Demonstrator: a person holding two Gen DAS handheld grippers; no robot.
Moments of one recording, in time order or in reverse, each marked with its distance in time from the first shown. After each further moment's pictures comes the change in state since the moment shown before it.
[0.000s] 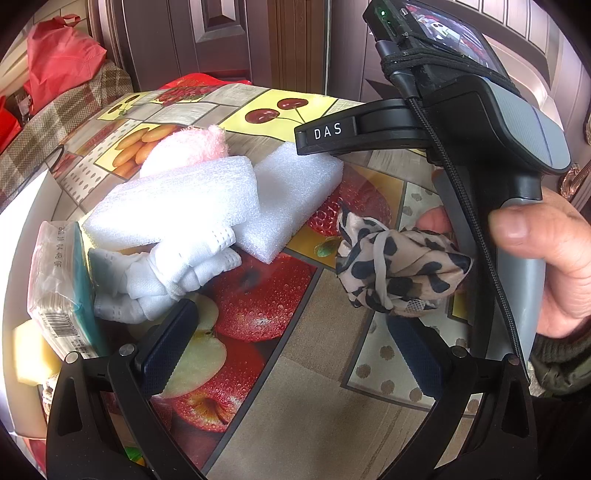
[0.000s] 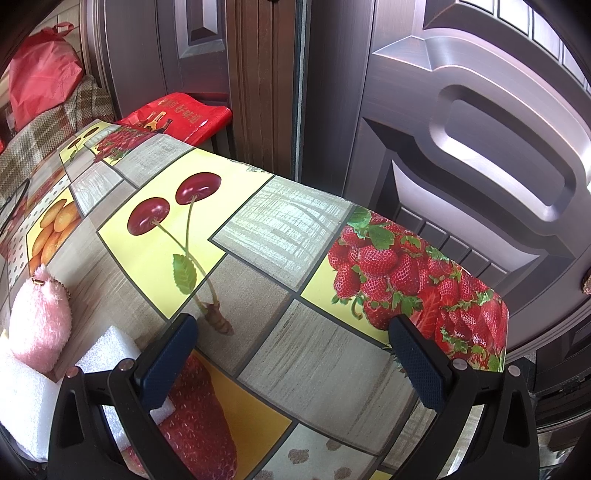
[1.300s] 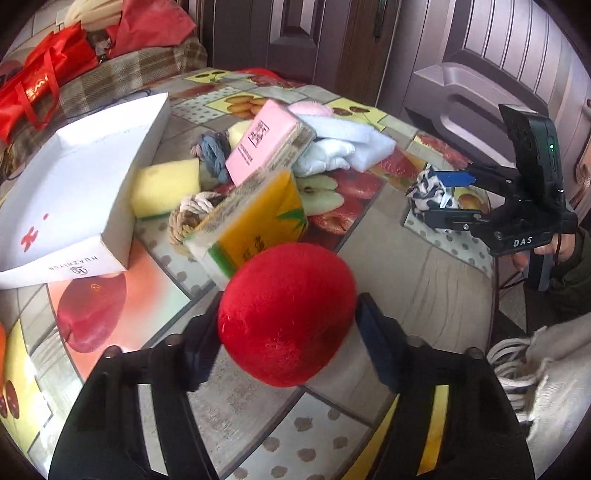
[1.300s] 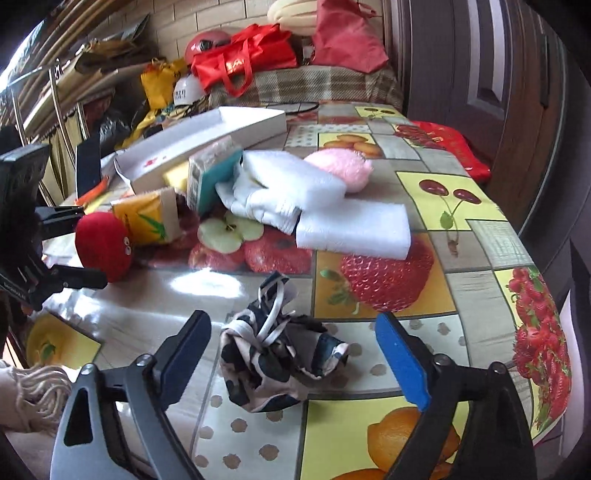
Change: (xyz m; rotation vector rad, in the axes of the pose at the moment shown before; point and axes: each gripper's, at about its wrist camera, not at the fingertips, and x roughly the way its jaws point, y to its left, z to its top) left arm -0.100 0.068 -0.115 -0.197 -0.041 0.006; right arm -0.077 -0.014 -0.094 -0.787 -0.095 0.768
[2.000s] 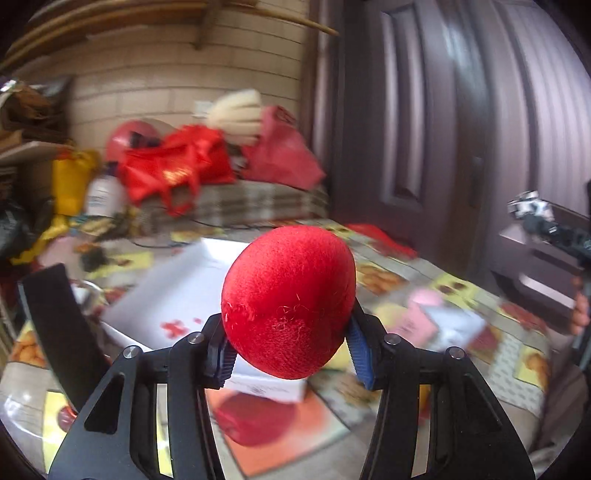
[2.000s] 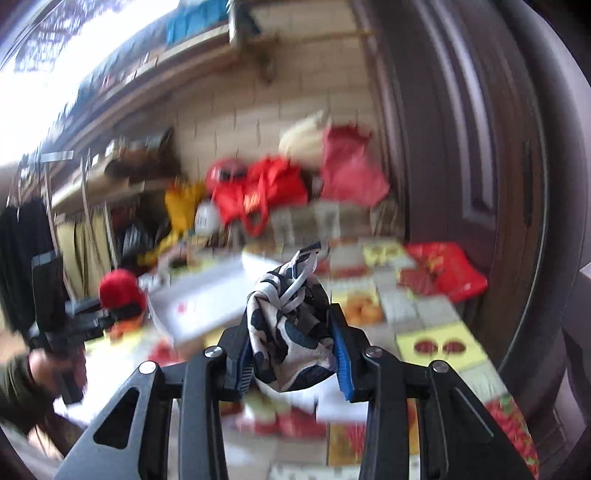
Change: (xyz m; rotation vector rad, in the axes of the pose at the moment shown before) left arm -0.104 0.071 0.007 -0.224 -0.630 0.400; right arm -0.099 -0.002 0.081 0.080 -0.583 0.042
